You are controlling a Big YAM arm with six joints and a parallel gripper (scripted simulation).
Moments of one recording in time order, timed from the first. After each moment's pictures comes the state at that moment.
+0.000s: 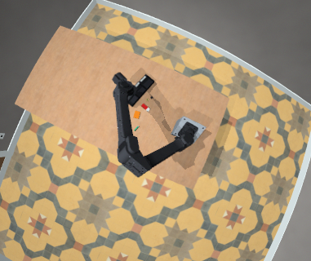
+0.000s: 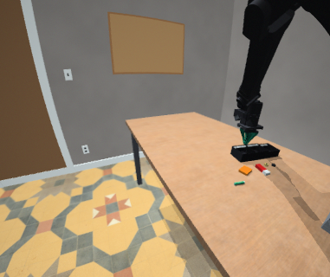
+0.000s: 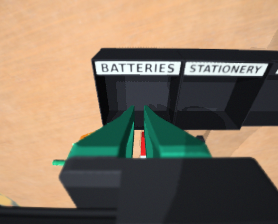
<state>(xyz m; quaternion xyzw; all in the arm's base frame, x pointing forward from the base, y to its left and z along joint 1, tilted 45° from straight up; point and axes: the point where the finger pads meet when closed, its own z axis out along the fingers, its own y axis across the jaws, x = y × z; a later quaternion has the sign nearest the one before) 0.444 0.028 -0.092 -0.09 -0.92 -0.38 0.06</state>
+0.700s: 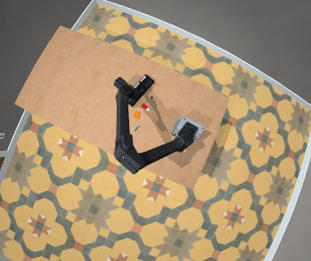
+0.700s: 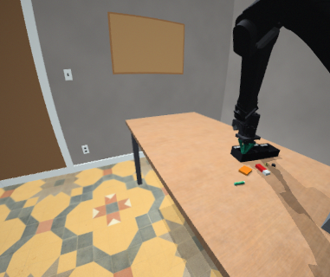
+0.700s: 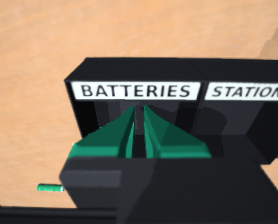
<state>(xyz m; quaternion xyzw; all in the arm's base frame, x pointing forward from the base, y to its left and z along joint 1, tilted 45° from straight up) 0.438 0.065 -0.129 -0.08 -0.92 -0.38 0.06</state>
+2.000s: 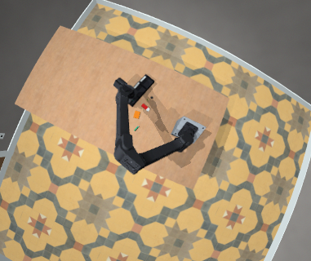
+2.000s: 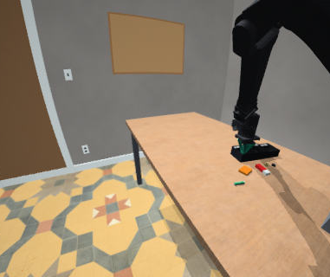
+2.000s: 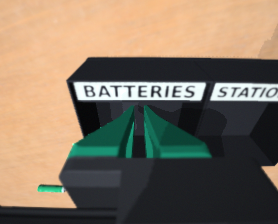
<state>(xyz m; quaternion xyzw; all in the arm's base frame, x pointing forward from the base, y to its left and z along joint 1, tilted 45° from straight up) 0.438 0.068 -0.129 -0.08 -0.92 -0.38 0.06</state>
